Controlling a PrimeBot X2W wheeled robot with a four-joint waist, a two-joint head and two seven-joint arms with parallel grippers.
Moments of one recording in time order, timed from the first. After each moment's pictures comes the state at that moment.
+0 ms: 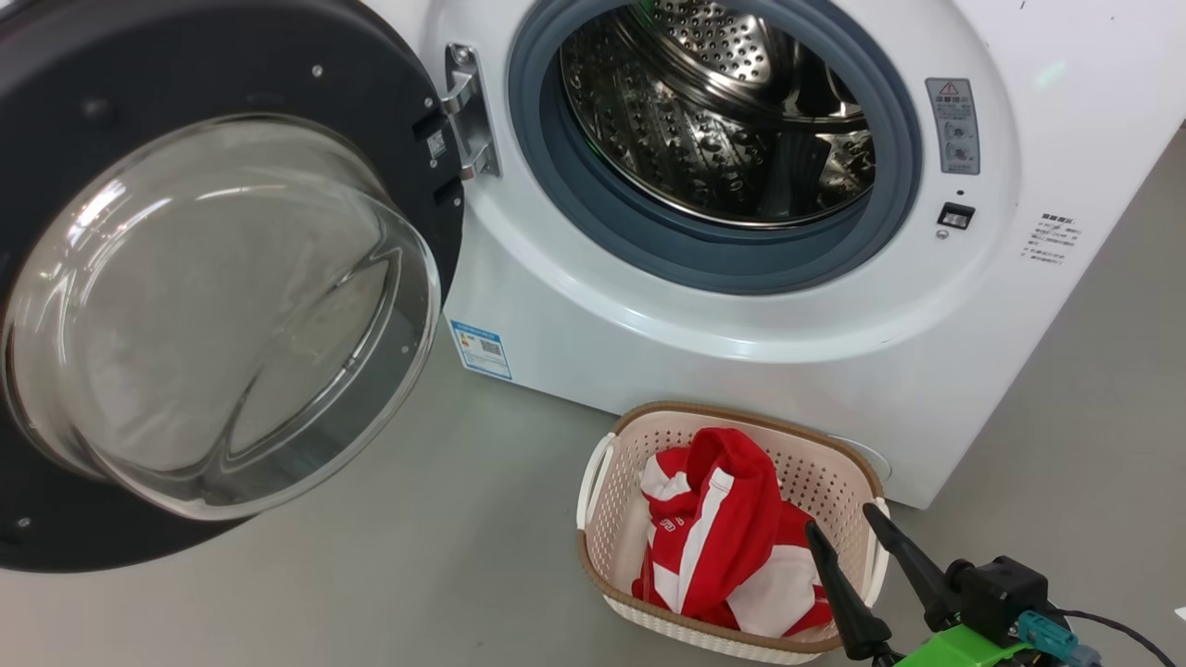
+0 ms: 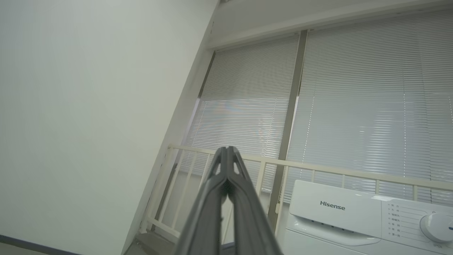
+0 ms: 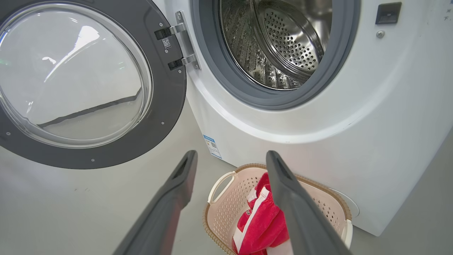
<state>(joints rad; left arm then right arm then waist) -0.48 0.21 0.49 0.01 -0.54 -0.12 -0.26 -0.01 -0.12 0.23 0.32 0.42 0.12 -0.26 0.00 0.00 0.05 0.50</state>
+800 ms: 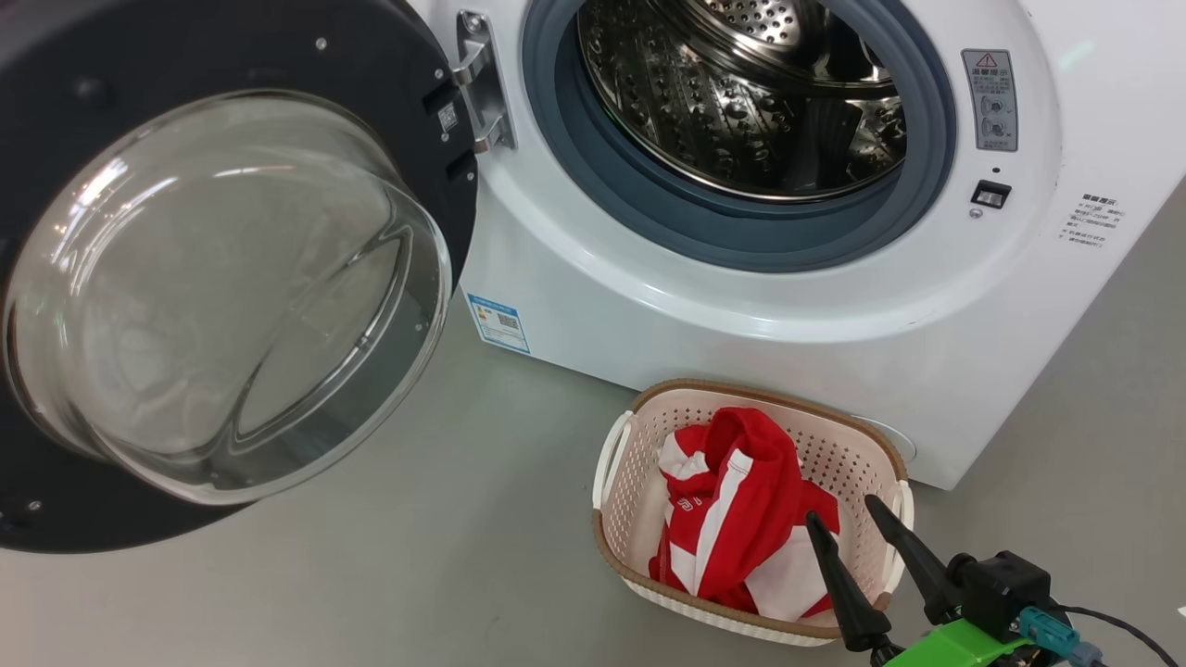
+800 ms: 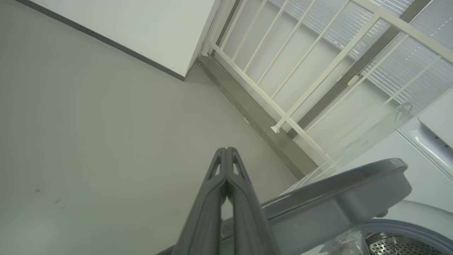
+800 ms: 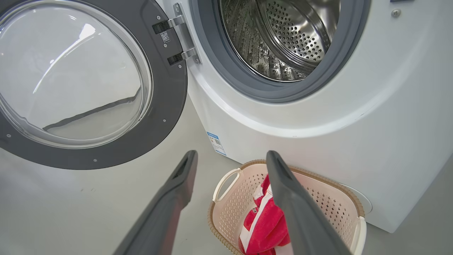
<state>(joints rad) -0.84 0.56 0.46 0.79 -0.80 -0.08 0.43 -0.01 -0.09 0.20 0.31 0.40 0.12 -0.26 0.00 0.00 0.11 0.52</state>
